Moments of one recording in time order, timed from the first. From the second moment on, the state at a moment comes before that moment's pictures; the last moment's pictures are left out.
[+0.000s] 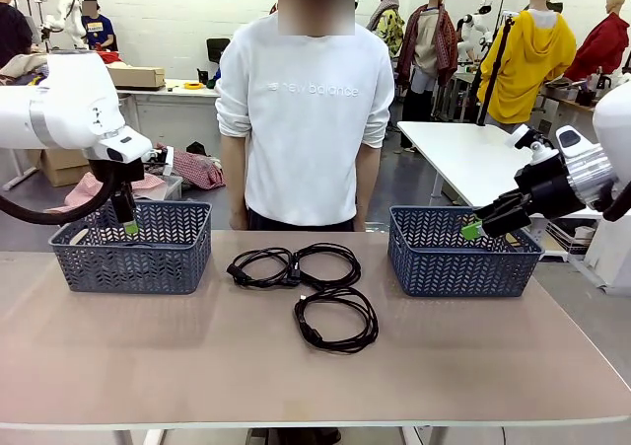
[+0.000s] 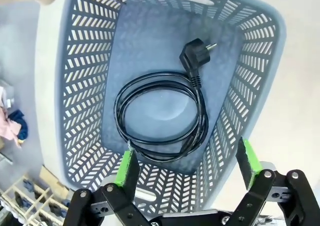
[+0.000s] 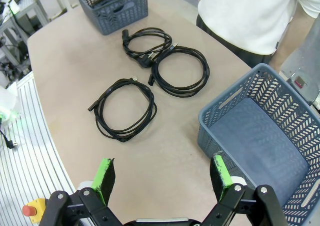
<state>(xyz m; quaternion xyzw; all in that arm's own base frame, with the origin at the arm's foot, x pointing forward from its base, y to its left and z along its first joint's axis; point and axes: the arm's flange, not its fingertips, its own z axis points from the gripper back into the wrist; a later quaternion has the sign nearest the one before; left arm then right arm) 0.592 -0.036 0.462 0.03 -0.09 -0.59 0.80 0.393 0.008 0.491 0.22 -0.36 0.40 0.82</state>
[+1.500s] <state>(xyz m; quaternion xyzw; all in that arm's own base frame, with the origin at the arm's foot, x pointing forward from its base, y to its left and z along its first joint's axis) 0.494 -0.110 0.508 -0.09 -0.17 -0.56 0.80 0.393 0.008 0.491 0.22 -0.36 0.40 0.82</state>
